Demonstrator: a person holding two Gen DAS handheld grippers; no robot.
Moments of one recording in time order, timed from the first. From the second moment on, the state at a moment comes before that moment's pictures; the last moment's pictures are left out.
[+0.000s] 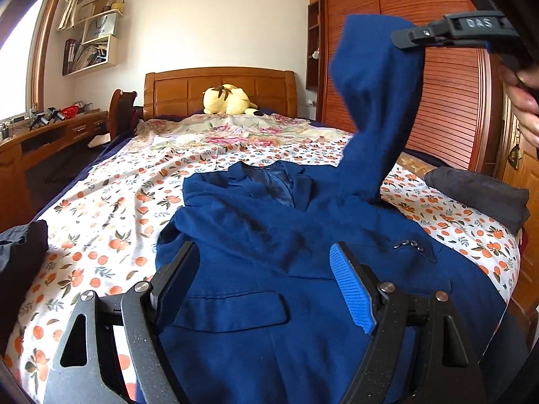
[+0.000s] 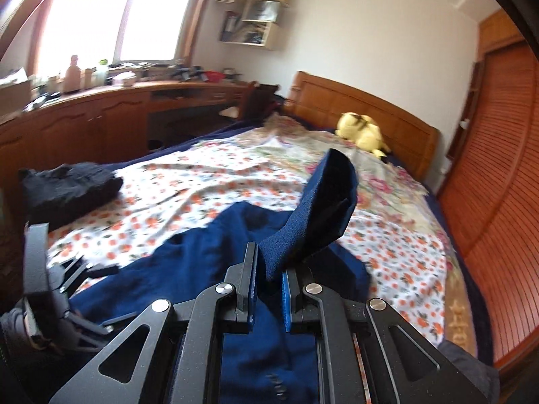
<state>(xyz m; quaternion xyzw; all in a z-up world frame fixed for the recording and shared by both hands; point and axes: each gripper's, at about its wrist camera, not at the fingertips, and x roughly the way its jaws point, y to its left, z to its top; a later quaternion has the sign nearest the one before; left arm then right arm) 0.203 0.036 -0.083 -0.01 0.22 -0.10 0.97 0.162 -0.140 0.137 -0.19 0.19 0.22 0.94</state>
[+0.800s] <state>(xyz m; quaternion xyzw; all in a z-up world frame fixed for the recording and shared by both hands) 0.198 0.061 -0.092 -0.02 0.23 -0.08 0.97 0.180 -0.175 0.083 -0.14 0.28 0.23 0.92</state>
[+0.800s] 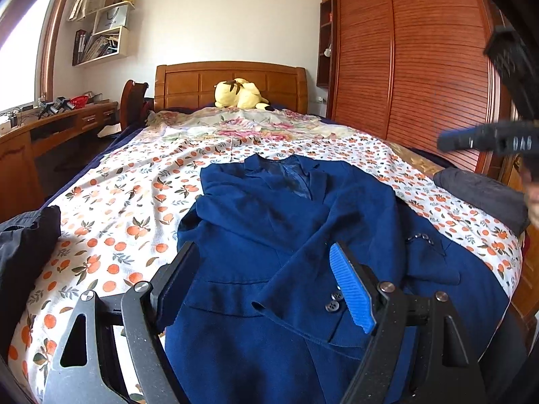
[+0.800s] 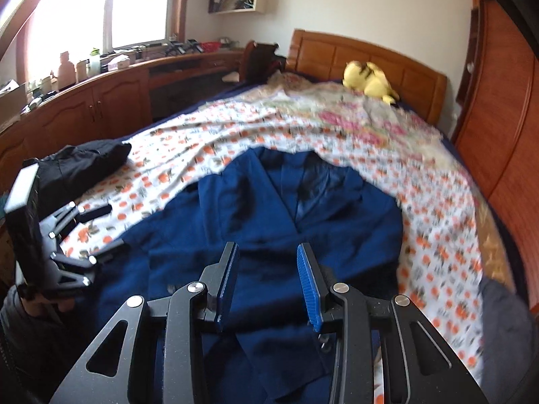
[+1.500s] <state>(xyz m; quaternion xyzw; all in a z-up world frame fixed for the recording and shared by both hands) 0.157 0.043 -0.115 0.00 0.29 -0.08 0.95 0.188 -0.200 -0.004 -0.12 0.34 0.20 0.91</state>
